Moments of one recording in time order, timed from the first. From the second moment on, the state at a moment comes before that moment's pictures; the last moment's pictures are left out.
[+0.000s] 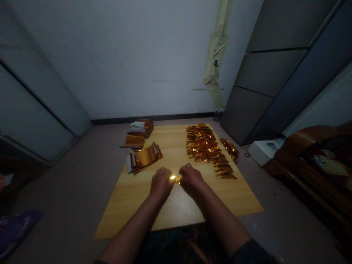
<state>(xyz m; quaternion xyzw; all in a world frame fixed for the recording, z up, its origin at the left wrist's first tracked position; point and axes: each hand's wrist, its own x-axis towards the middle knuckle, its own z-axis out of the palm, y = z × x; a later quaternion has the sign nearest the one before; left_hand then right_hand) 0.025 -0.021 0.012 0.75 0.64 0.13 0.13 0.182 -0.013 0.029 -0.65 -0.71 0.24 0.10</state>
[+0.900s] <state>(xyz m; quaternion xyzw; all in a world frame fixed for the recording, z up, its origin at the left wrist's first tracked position) 0.019 -0.004 0.013 0.74 0.64 0.11 0.18 0.171 0.001 0.026 -0.64 -0.73 0.23 0.07</state>
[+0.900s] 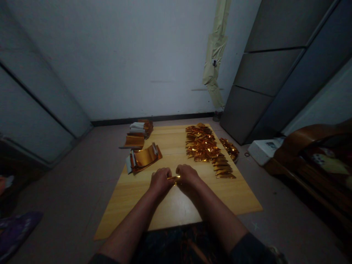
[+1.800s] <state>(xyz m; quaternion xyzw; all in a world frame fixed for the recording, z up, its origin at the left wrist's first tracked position) 0.012 0.003 0.004 0.70 0.64 0.19 0.26 0.156 0.003 0.010 -0.65 -0.67 0.31 0.16</state>
